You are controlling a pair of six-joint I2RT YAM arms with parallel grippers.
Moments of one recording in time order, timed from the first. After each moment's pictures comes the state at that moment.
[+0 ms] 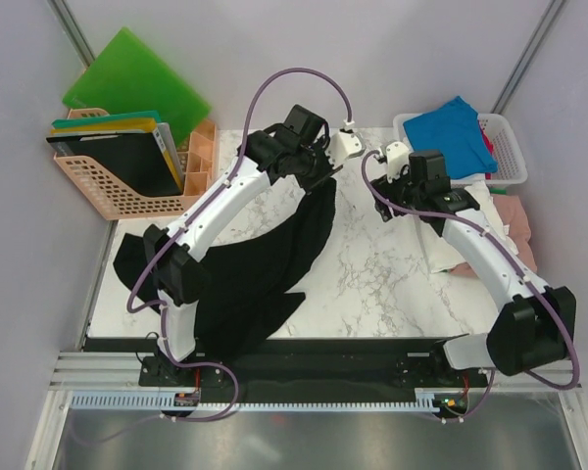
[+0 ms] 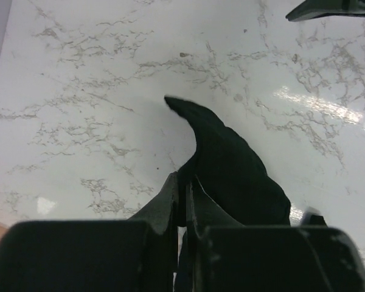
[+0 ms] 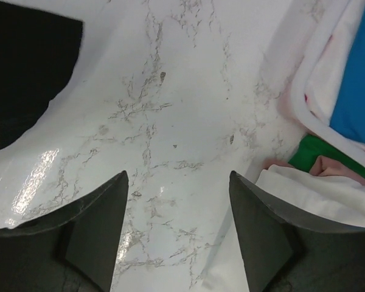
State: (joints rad) left arm -0.70 1.98 2.16 -0.99 0.20 0.49; right arm 0.27 1.34 1.15 -0.46 -0.09 -0.26
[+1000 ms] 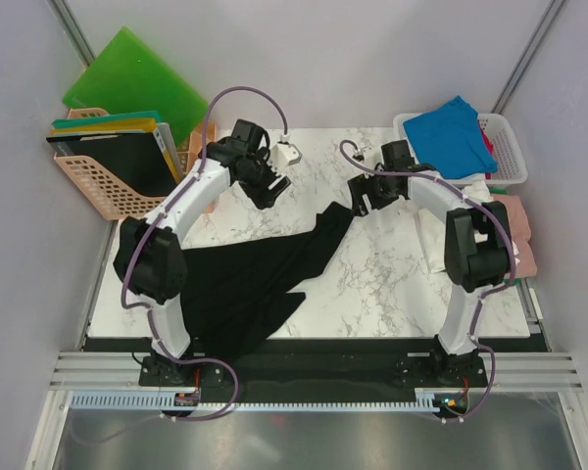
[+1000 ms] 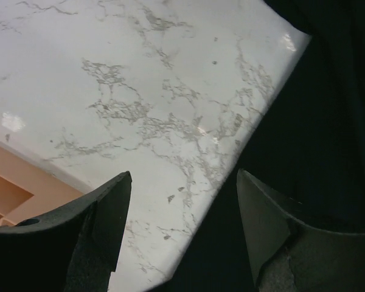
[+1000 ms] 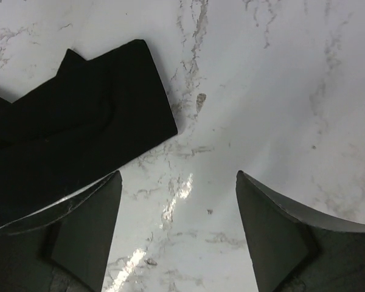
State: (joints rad) left arm -0.40 1.91 1.75 -0.84 0.19 0.58; right arm 0.22 1.89 1.40 -0.47 -0.32 -0.22
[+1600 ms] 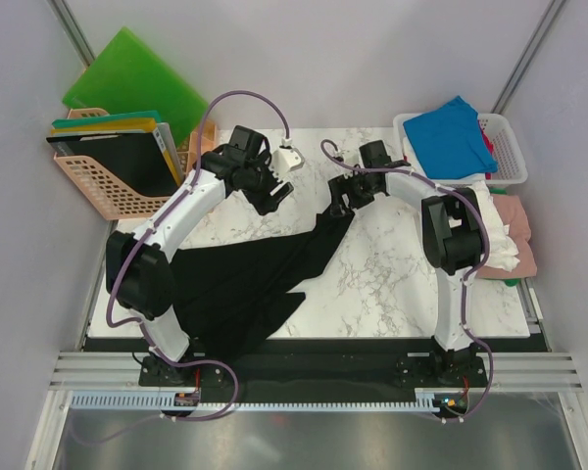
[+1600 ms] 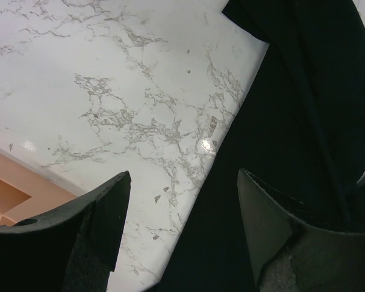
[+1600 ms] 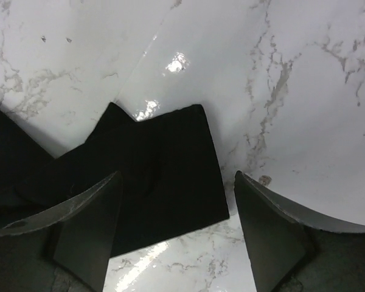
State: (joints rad) left arm -0.44 1.75 1.60 -0.77 0.22 0.57; right arm 0.28 2.15 1.59 -0.48 -0.45 -0.16
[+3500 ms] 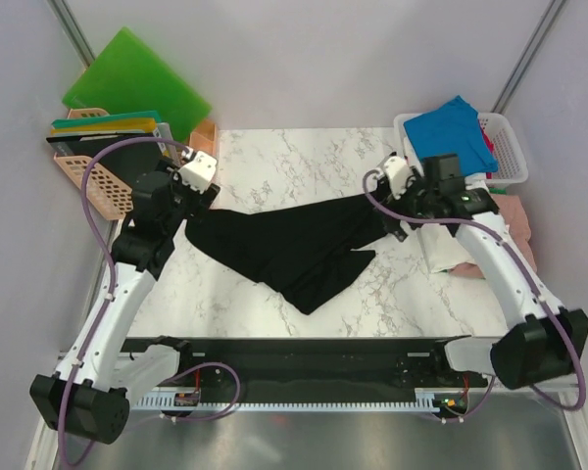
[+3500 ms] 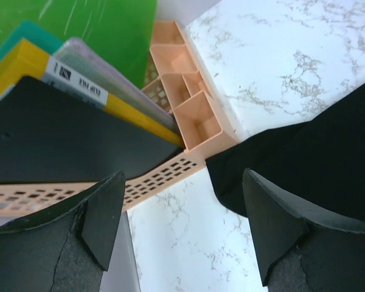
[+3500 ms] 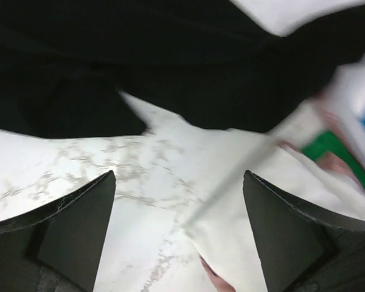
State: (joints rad) left arm -0.22 0.99 1.01 -0.32 -0.11 0.54; right arm 0.19 1.28 1.22 -0.77 -0.25 -0.56
